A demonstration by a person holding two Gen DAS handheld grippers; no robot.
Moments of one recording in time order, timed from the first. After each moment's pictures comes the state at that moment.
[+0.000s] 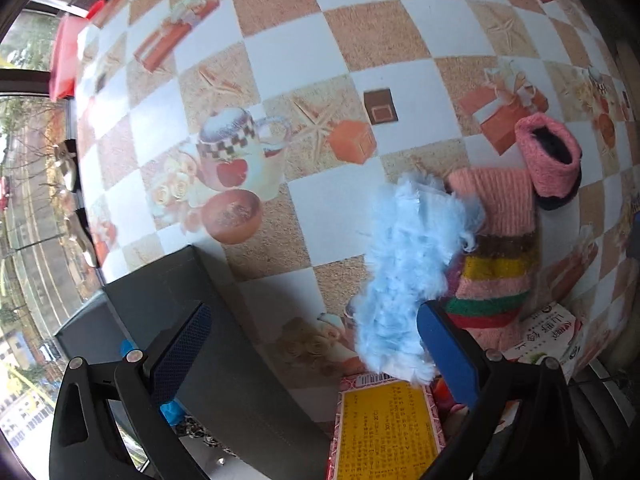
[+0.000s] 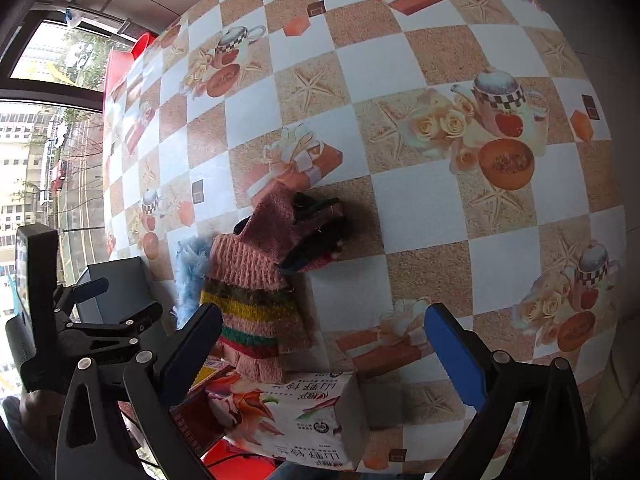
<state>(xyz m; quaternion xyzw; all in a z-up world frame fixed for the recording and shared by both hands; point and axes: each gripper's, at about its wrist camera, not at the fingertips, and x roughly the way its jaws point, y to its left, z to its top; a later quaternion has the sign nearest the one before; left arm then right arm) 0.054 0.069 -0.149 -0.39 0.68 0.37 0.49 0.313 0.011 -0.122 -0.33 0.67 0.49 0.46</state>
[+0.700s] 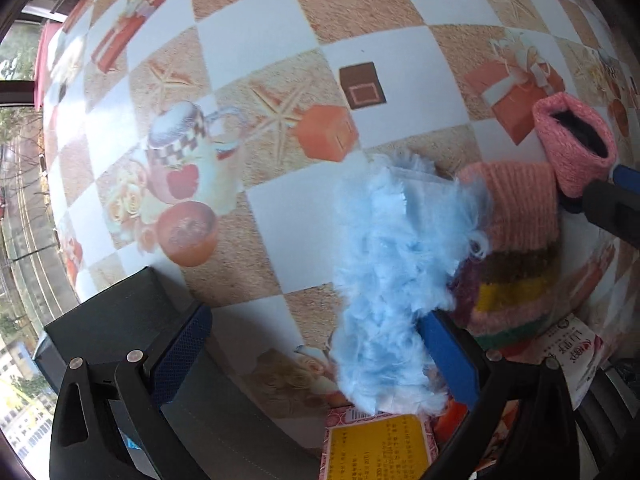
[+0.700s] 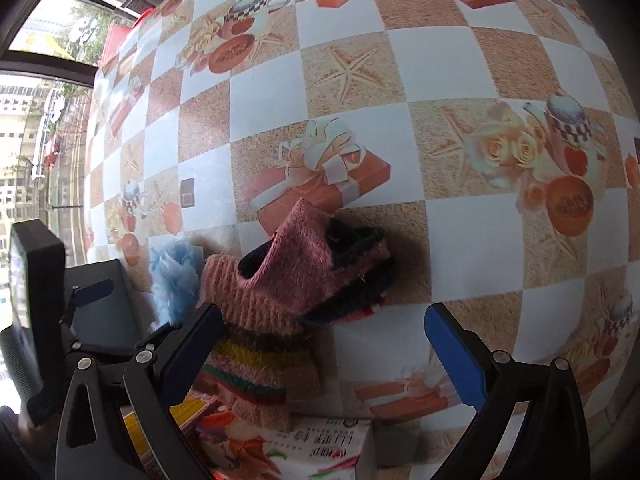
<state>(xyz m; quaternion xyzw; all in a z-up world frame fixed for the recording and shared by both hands) 0.052 0.065 -0.186 -0.39 0.69 0.36 0.49 0.271 0.046 -0.167 -0.38 0.63 0.50 0.46</state>
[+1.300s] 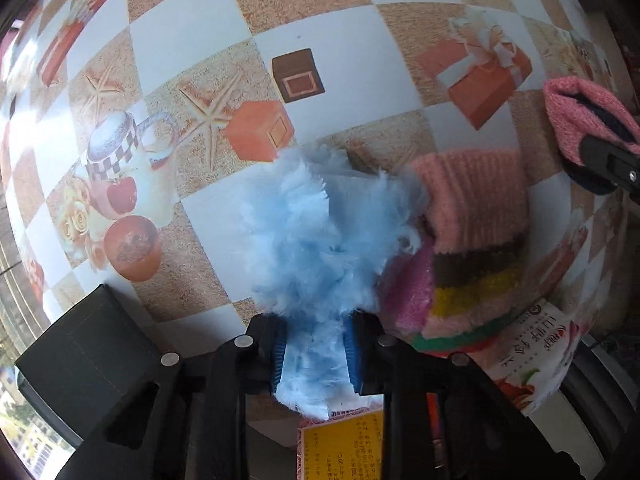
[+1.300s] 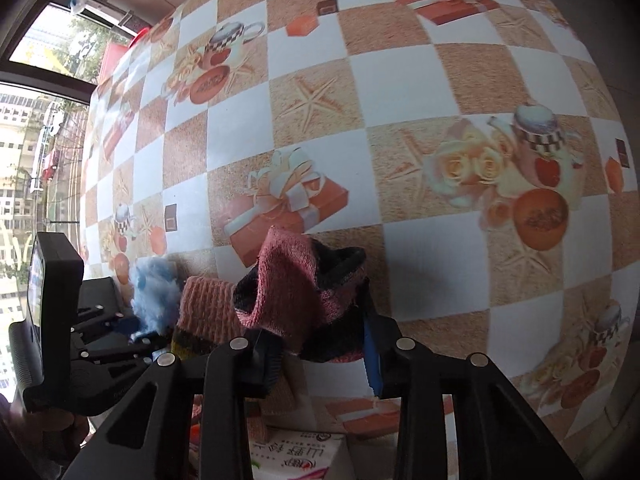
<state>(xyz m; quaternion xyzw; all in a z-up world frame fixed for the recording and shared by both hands) 0.079 0.084 -0.195 -0.43 0.69 0.29 0.51 0.313 0.041 -0.153 -0.34 0.63 0.50 0.49</state>
